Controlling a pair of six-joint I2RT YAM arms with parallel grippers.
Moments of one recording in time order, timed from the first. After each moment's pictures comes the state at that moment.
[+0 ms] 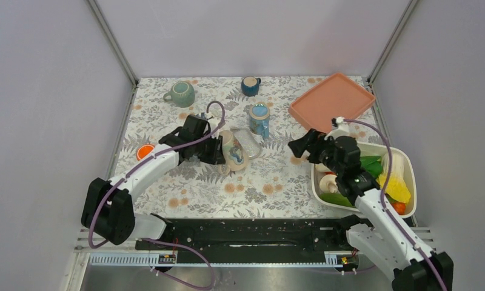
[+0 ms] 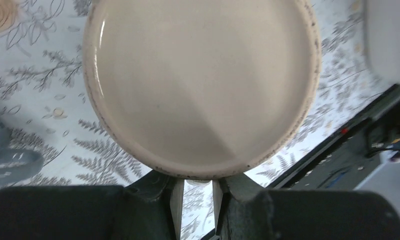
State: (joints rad) left arm -0.47 1.34 0.93 -0.51 0.33 -0.20; right arm 0.34 0.80 0.57 -0.08 -0.14 0.64
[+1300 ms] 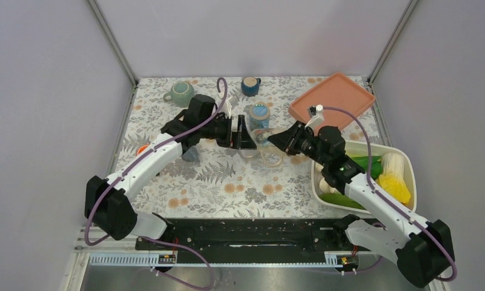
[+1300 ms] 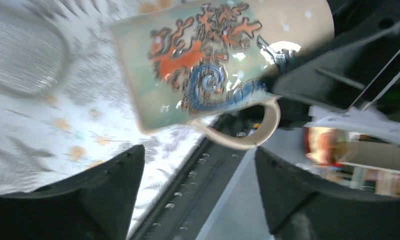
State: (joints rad) left arm -0.54 1.39 1.18 -0.44 0.64 -0.48; right arm 0.53 1.00 0.68 0.19 -0.27 0.87
